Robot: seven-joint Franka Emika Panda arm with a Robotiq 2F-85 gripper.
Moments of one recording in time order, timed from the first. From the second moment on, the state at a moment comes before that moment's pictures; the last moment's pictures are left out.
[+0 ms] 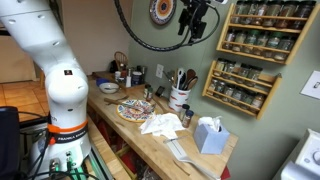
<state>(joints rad) -0.13 -0.40 -0.35 -1.85 0.26 1.51 -0.14</state>
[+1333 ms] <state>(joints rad) -0.31 -0.03 -0.56 -1.49 0.89 1.74 -0.13</state>
